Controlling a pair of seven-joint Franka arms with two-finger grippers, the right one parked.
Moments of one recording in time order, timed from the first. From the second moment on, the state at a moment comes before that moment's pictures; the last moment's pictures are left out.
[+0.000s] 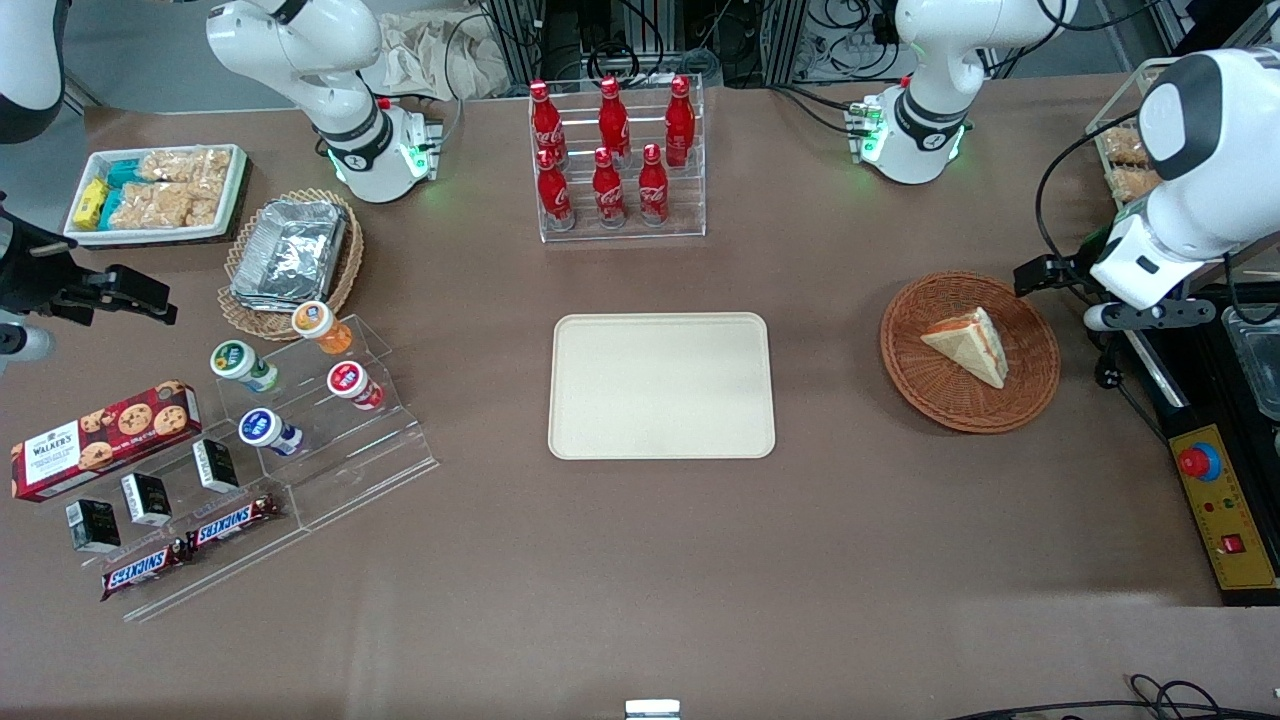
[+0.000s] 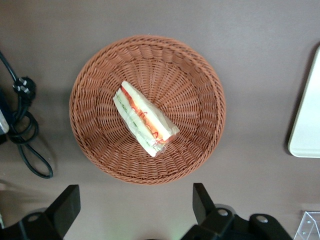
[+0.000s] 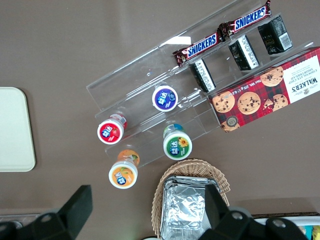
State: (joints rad) arm 0.00 -0.17 0.06 -2.22 -0.04 1.89 0.00
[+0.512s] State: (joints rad) arm 0.01 -0.15 0.06 -2.30 -0.09 1.98 -0.32
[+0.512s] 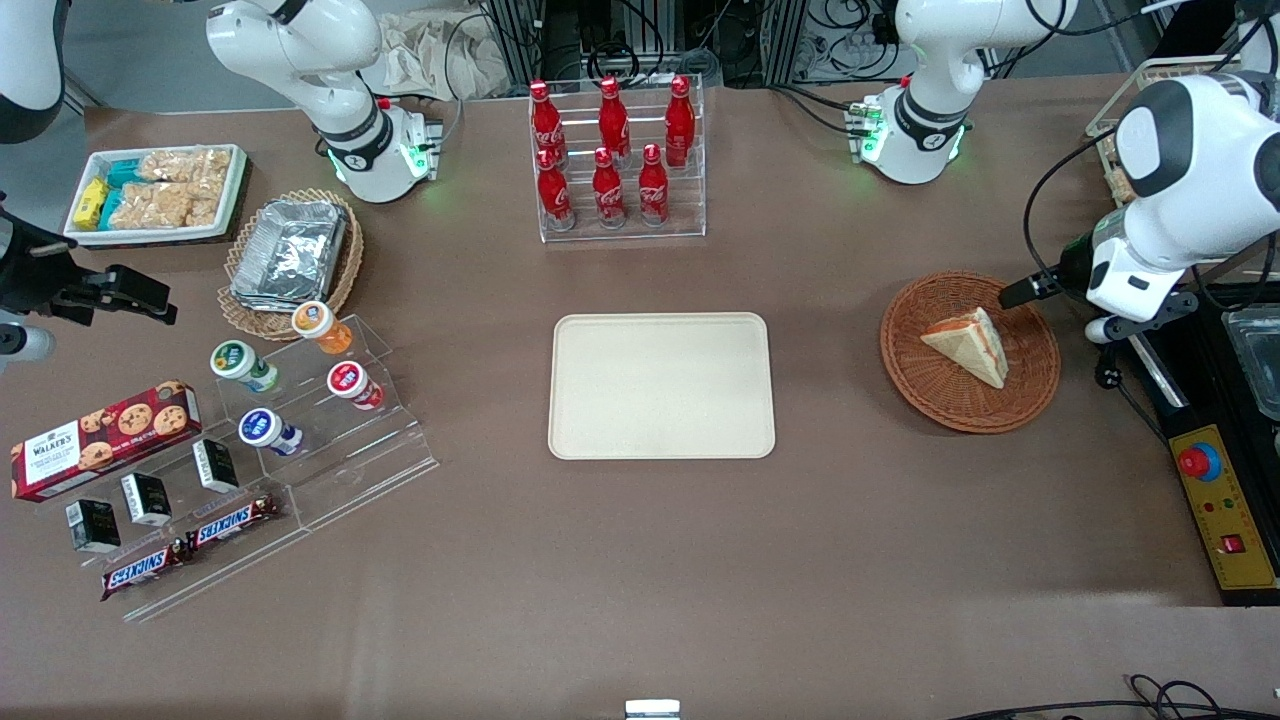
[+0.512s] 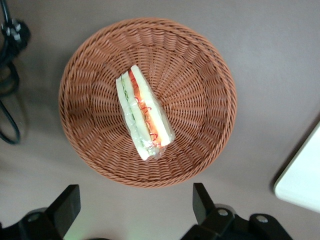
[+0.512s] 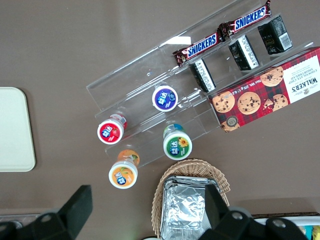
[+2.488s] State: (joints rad) arm 0.11 0.20 0.02 -2.41 -0.43 2.30 -0.54
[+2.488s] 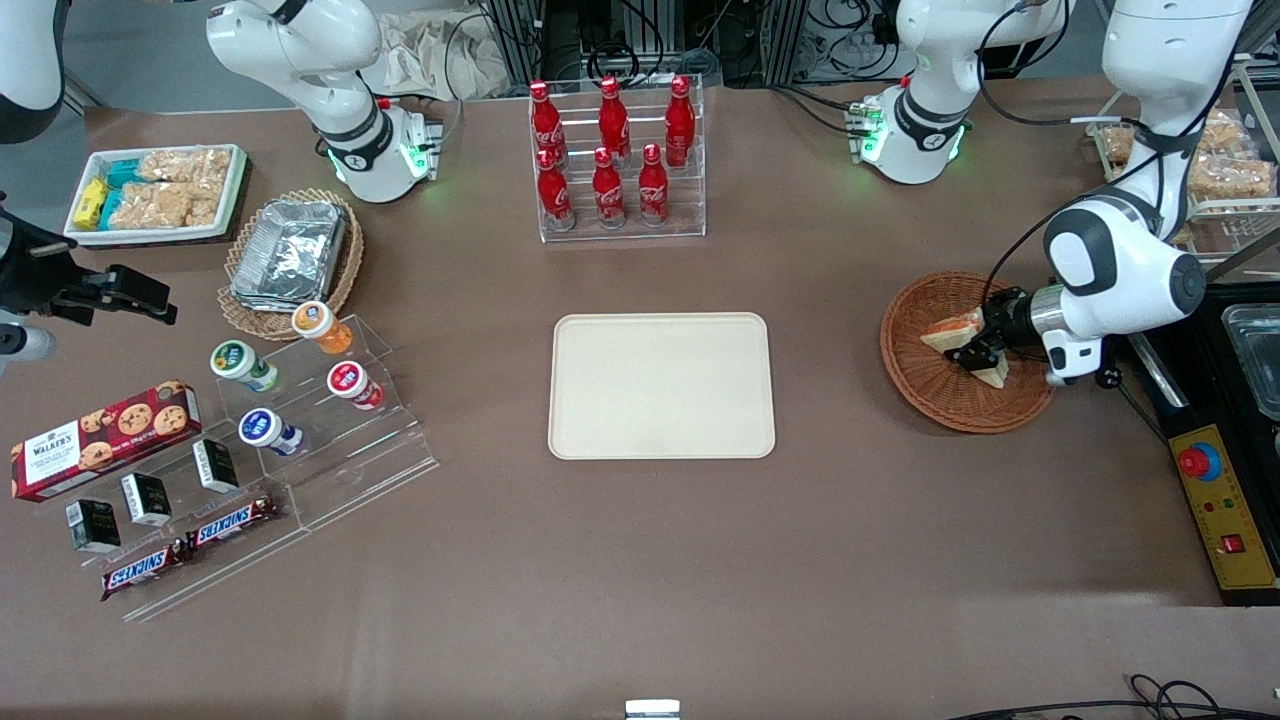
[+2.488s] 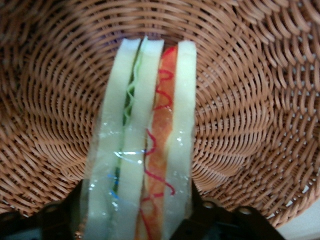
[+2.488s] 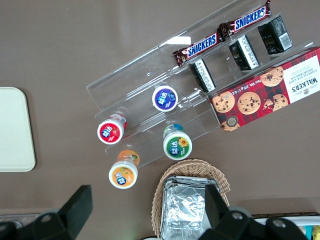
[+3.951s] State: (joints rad) arm 0.11 0.07 0.00 -2.00 -0.25 1.74 -0.54
